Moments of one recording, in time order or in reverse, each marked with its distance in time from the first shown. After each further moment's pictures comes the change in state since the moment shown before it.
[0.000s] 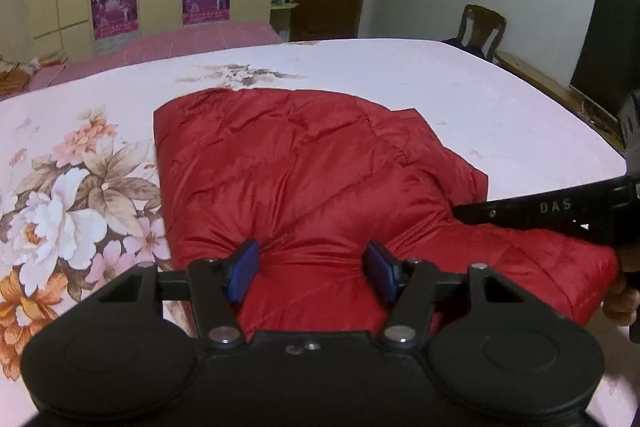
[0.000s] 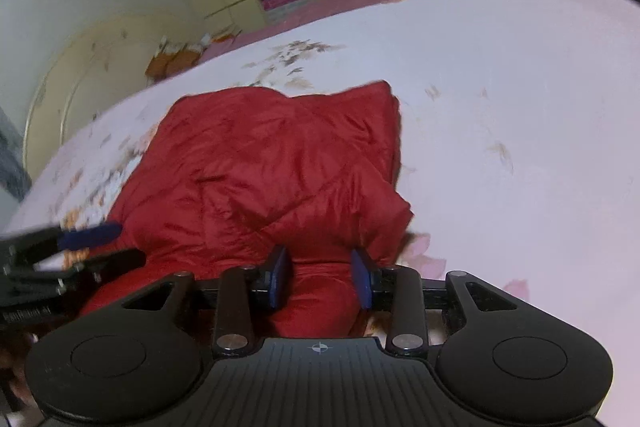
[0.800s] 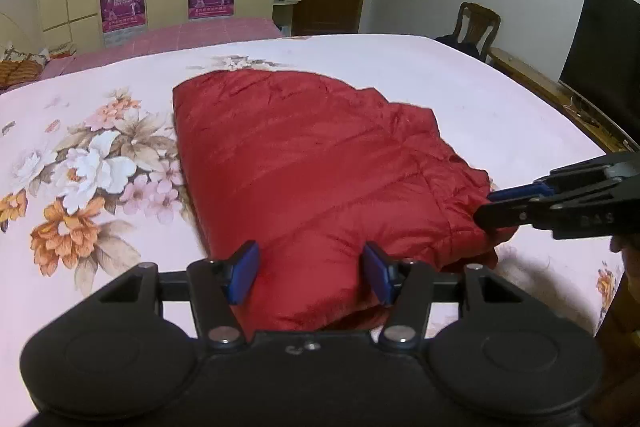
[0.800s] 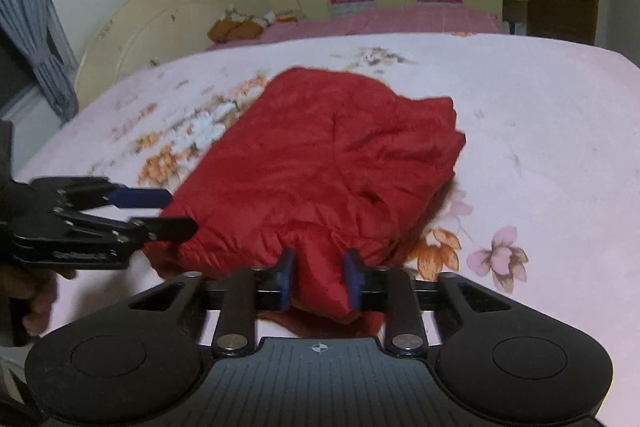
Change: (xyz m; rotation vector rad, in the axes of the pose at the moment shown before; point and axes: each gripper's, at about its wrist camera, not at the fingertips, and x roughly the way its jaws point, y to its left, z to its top) left arm -0.087 -0.033 -0.046 -0.016 0.018 0.005; right arm -0.097 0.072 -0.061 -0.275 0.036 0.031
